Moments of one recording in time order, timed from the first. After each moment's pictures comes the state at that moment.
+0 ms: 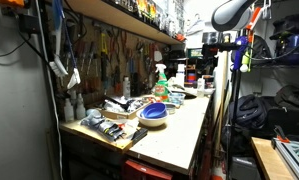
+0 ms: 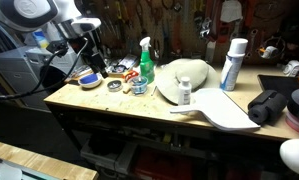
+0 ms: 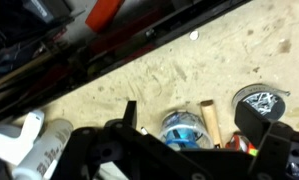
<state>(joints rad) -0.35 -0.41 -0.22 -2.53 -0.25 2.35 0.09</state>
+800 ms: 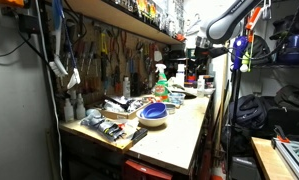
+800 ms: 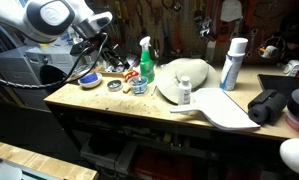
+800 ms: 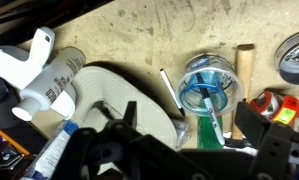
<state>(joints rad) -0.39 -0.25 -0.23 -2.47 -0.38 2.65 0.06</state>
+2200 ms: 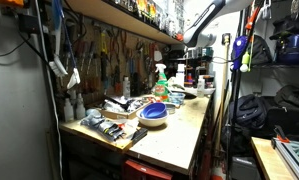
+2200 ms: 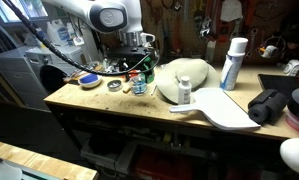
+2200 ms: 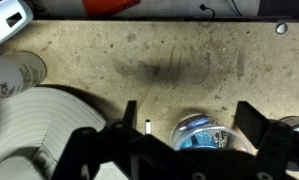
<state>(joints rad) -0.38 0.22 -0.34 -1.94 0.04 2.13 -0.75</state>
